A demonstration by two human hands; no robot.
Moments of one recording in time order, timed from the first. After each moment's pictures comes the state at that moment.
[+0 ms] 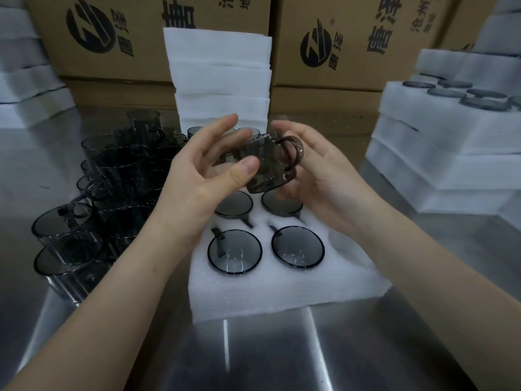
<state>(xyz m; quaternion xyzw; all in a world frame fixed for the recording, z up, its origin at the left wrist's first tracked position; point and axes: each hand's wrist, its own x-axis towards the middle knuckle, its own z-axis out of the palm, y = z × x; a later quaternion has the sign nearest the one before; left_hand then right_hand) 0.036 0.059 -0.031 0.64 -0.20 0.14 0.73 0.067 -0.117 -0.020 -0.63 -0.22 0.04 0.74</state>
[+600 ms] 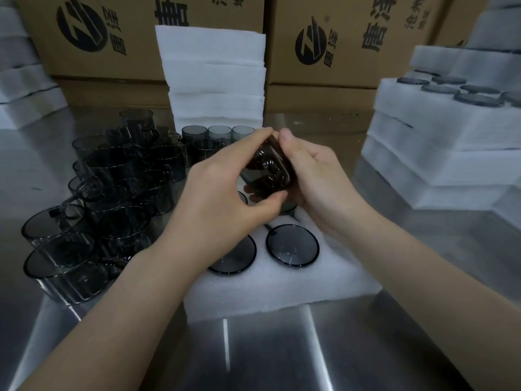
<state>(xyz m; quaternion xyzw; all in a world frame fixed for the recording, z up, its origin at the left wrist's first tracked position) 0.019 0.037 -0.025 0.82 -0.26 0.27 0.43 0.056 -0.107 -0.023 -0.68 -0.18 -0.05 0.71</state>
